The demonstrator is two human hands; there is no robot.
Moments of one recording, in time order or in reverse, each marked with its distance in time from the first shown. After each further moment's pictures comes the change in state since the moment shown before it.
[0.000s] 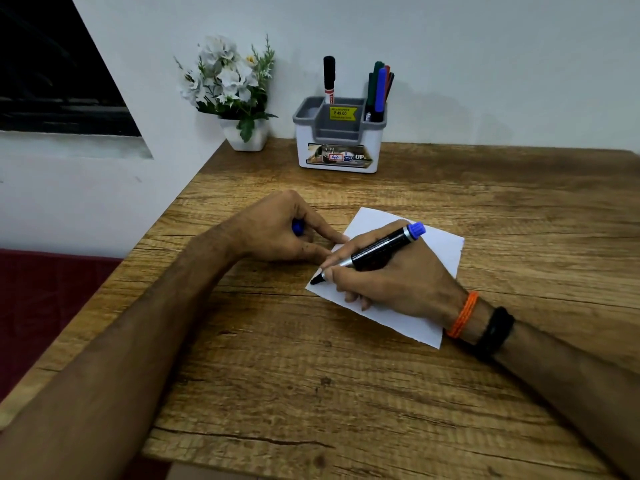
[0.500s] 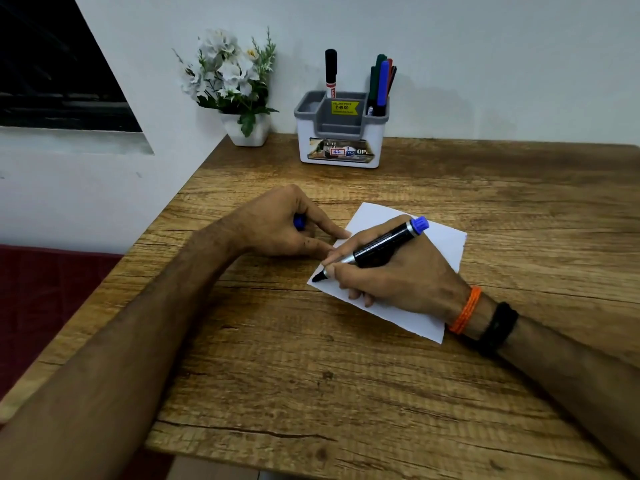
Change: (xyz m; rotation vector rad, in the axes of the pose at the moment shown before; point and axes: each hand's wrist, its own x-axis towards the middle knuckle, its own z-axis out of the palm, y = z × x) left_hand 0.000 0.001 0.000 0.005 -0.015 -0.036; right_hand -0.001 -0.002 0.000 -0.009 -0.004 0.000
